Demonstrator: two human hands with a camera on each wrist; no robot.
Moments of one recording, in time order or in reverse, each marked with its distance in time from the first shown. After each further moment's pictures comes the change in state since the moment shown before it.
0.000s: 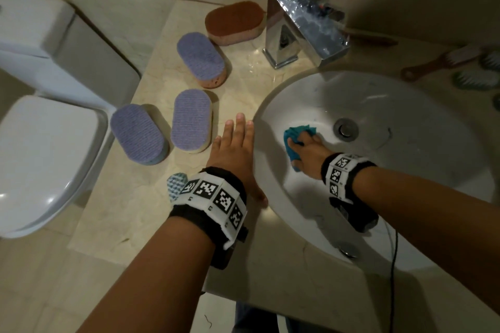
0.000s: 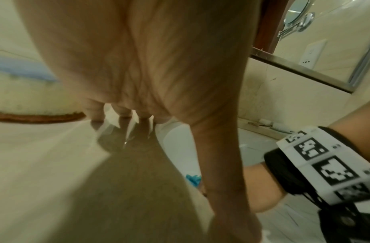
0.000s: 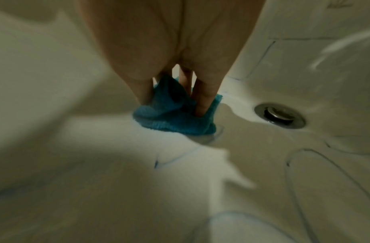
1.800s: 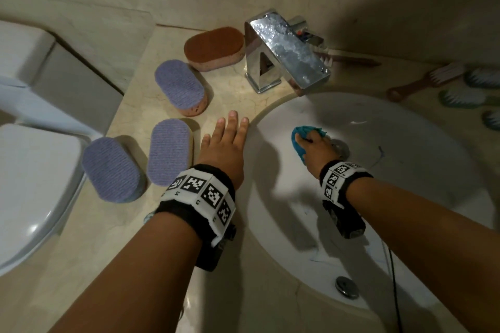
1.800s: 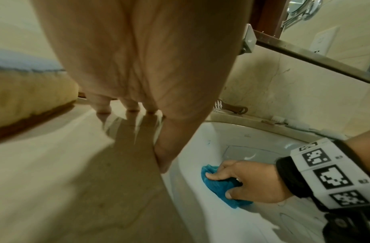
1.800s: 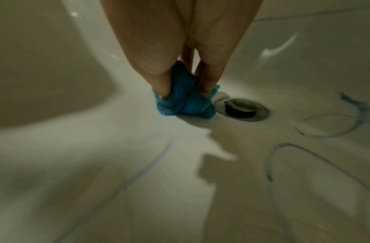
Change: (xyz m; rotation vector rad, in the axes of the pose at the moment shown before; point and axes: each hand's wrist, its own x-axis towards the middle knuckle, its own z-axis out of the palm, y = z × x) left_hand 0.056 0.001 -0.026 -0.010 0.148 0.008; right_hand 0.042 0.044 -0.015 0.057 0.201 0.187
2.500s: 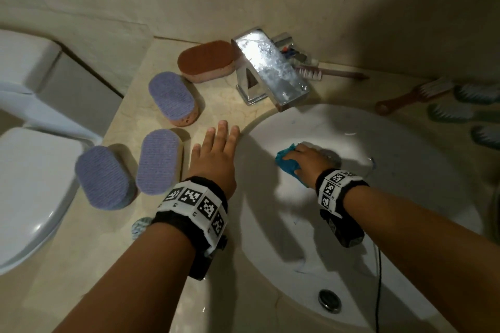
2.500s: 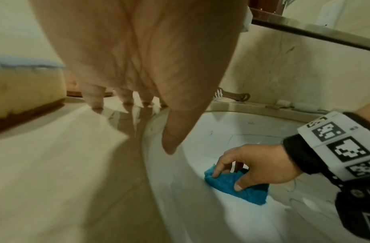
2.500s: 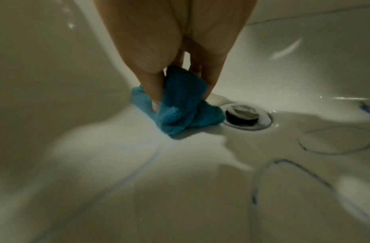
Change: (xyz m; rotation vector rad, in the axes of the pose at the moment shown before) left_hand 0.000 0.012 0.003 -0.041 0.092 -0.092; right_hand -0.007 0.010 -0.017 0.096 -0.101 -0.219
